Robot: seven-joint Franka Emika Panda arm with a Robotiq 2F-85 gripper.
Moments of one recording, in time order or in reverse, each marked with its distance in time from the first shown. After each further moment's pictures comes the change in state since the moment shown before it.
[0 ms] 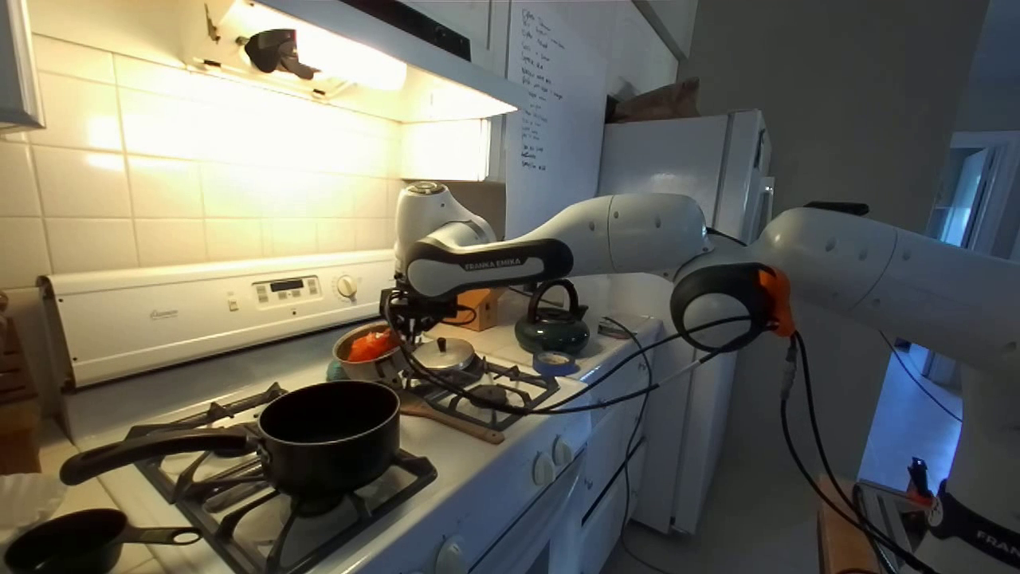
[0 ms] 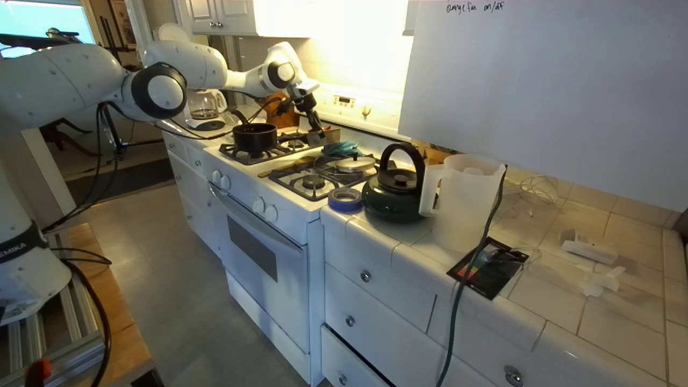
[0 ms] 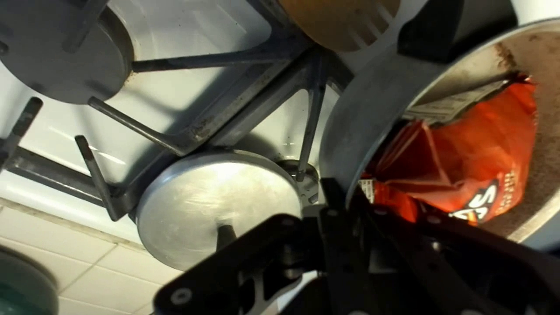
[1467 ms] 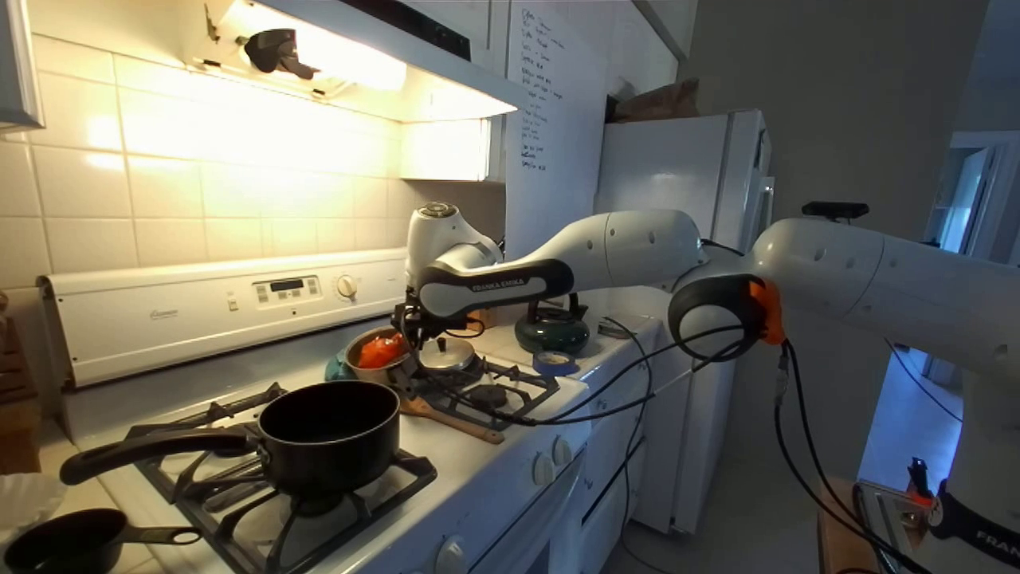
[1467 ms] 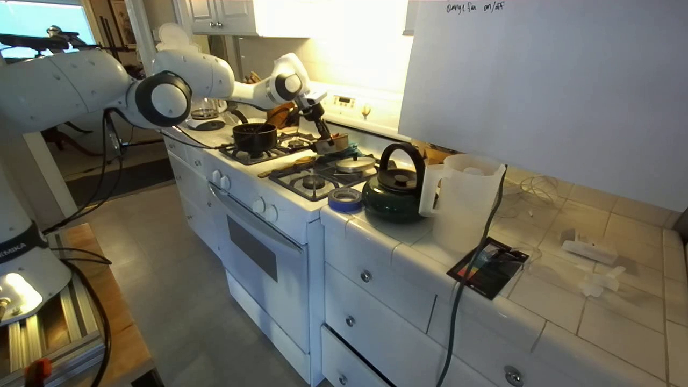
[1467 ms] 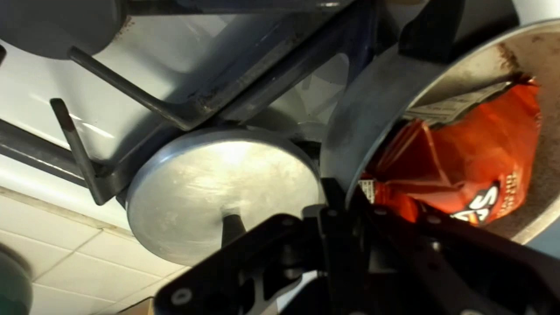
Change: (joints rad) arm -0.045 0.051 0.000 0.000 -0.030 0.110 -0.060
